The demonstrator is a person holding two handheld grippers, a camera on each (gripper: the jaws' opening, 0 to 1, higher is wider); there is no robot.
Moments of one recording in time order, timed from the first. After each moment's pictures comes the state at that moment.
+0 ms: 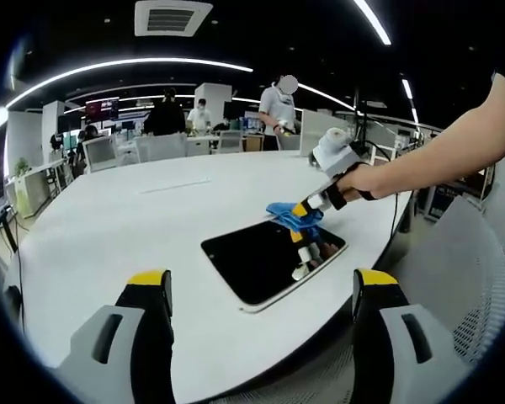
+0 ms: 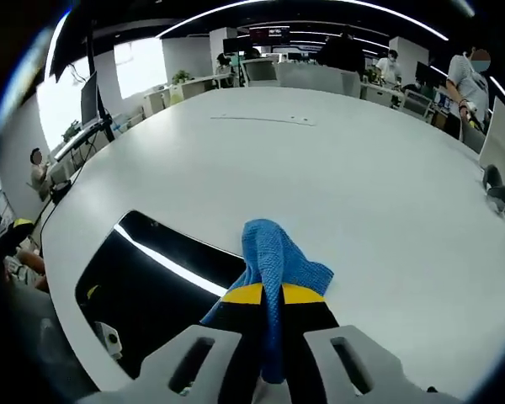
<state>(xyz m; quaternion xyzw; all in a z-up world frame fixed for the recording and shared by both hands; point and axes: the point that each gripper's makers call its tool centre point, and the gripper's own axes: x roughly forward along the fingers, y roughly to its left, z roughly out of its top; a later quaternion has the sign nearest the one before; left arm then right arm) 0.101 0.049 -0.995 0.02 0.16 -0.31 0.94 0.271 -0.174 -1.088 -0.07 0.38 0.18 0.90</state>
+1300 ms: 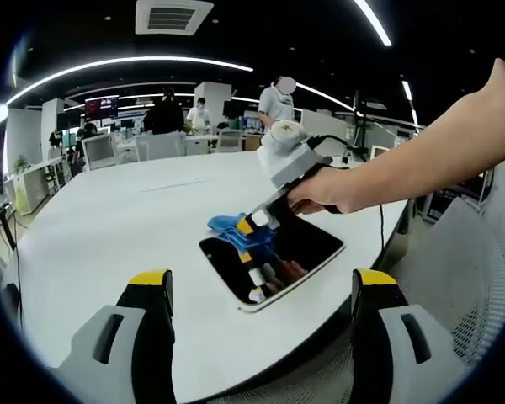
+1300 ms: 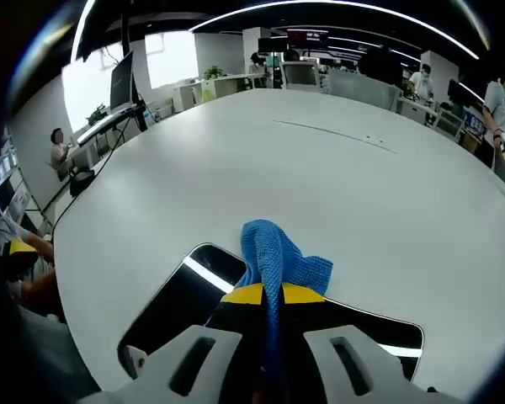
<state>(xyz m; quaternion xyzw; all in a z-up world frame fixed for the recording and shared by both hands) 0.101 0.049 -0.995 0.02 0.16 -0.31 0.94 0.271 -0.025 -1.088 -0.10 0.37 0.25 0.89</state>
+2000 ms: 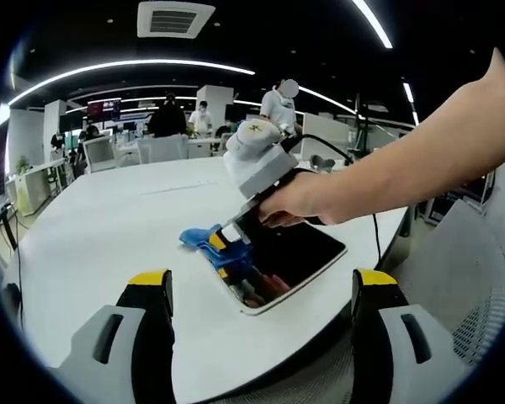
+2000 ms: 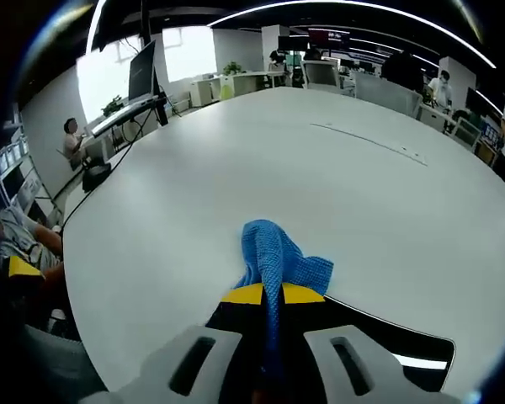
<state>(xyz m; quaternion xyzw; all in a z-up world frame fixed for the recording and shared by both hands) 0.102 0.051 -0.993 0.01 0.16 -0.31 0.94 0.266 0.029 -1.088 -0.11 0.37 0.29 0.87</state>
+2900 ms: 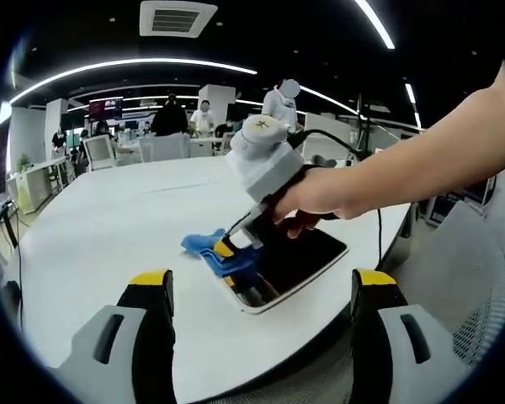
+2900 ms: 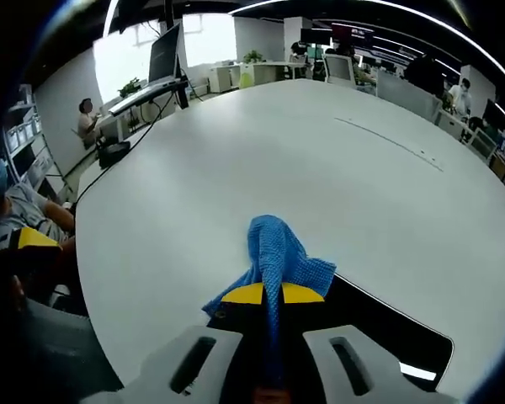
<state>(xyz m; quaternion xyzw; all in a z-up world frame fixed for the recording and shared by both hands) 0.102 0.053 -0.994 0.01 0.16 -0.30 0.94 0.243 0.033 -1.091 -0.14 0.39 0.33 0.85</state>
